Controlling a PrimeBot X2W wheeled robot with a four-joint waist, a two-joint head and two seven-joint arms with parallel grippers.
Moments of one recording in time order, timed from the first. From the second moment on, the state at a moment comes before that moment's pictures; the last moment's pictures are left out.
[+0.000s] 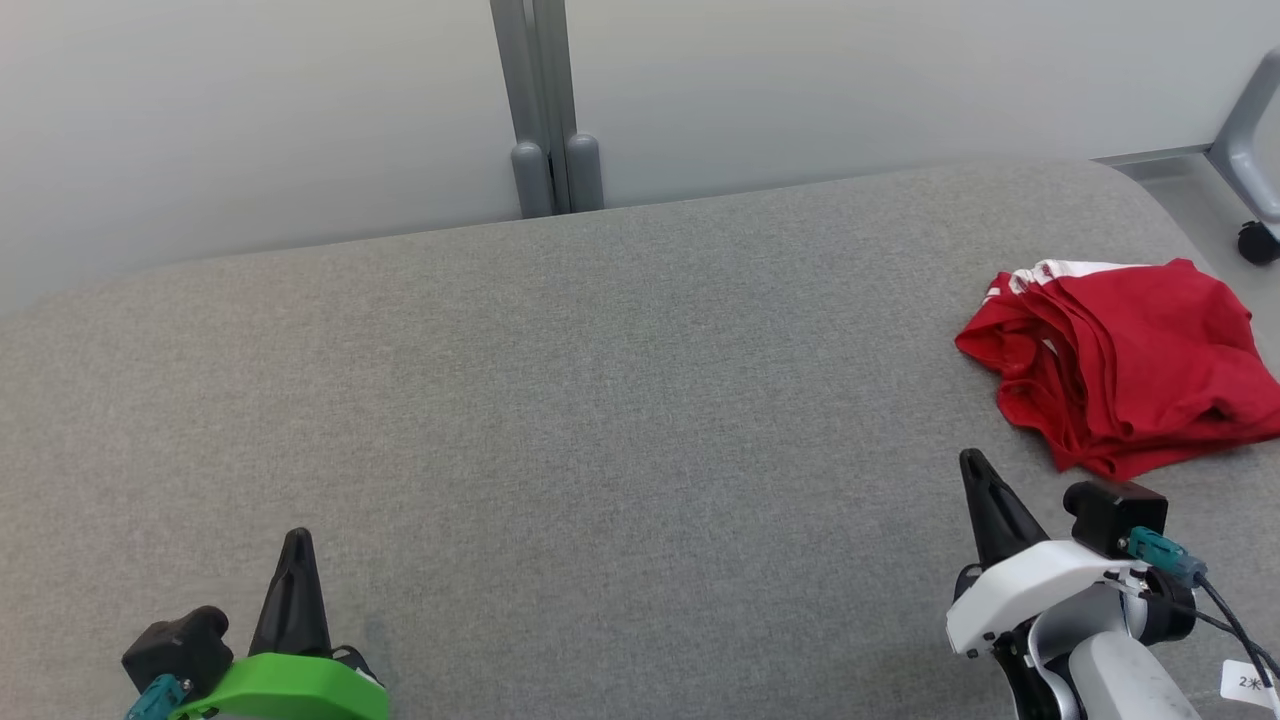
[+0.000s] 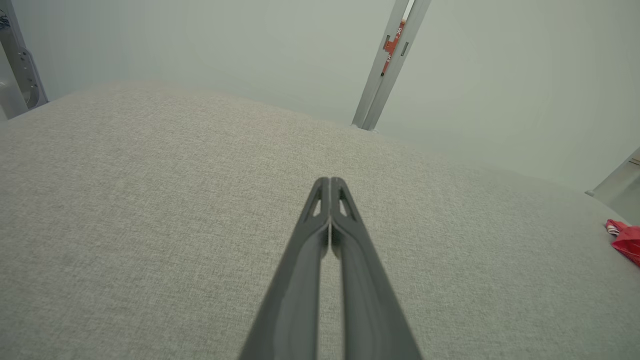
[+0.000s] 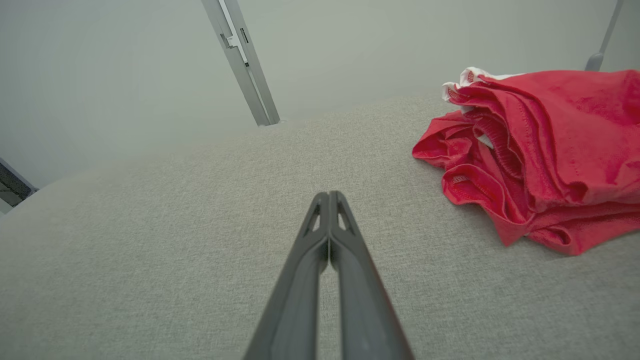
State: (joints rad) left arm -0.01 0.04 0.03 0.31 -0.39 -0.08 -0.21; right arm -0.14 -0.10 0.08 0.39 0.33 0.13 -0.15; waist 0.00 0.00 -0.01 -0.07
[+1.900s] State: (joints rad) left arm -0.06 0.04 0.08 0.27 -1.15 -0.11 -0.01; right arm -0.13 -0.07 -0.04 0.30 1.12 0.13 0.01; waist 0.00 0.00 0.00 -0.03
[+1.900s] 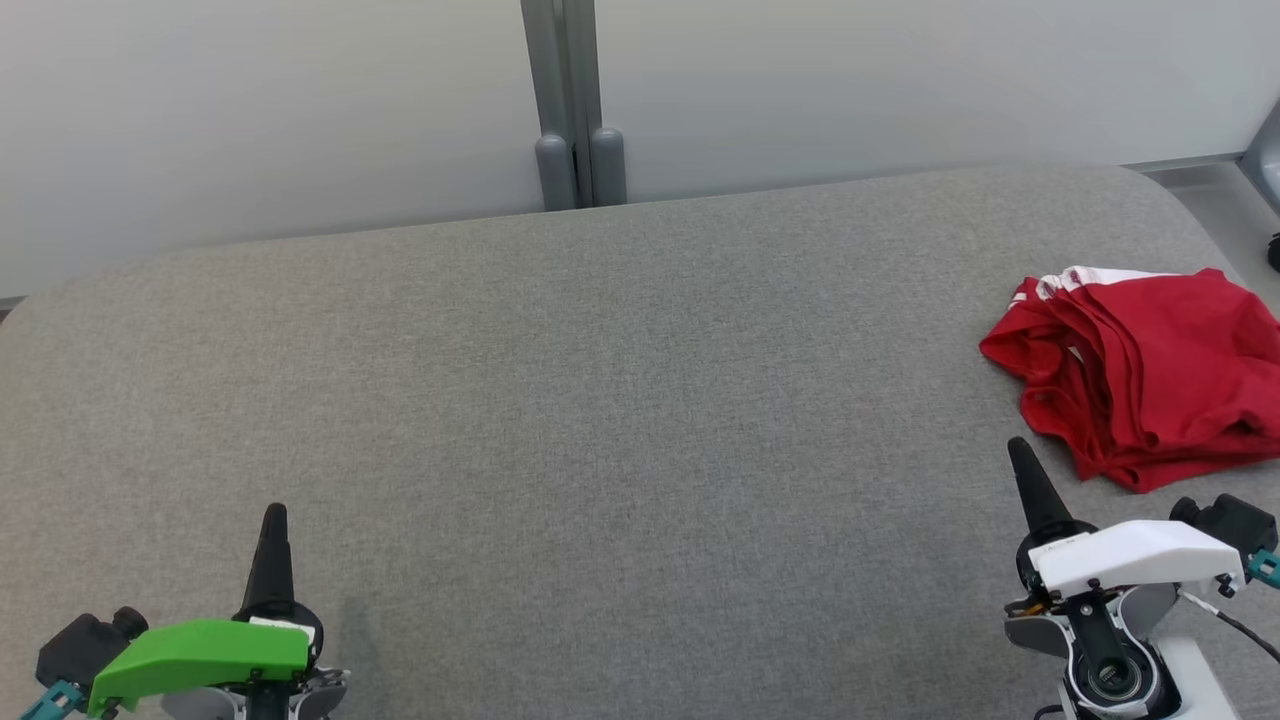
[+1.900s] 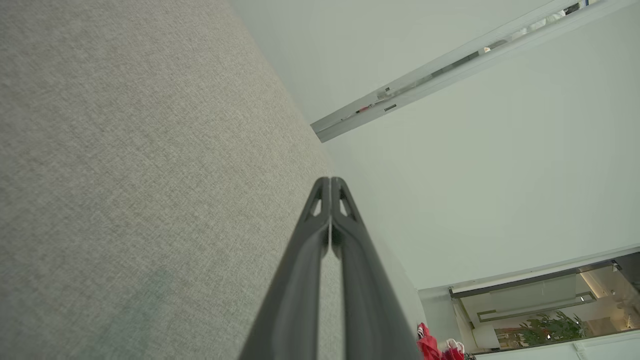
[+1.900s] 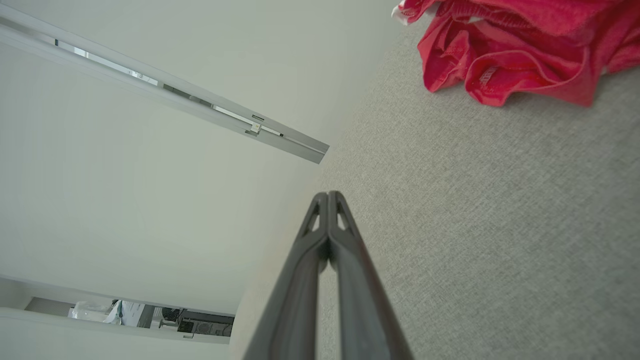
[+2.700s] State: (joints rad) left arm -0.08 0.04 0.10 0.26 -1.37 -0.12 0.05; right arm -0.12 -0.06 -0.08 0.27 1.36 0.13 0.06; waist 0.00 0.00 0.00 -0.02
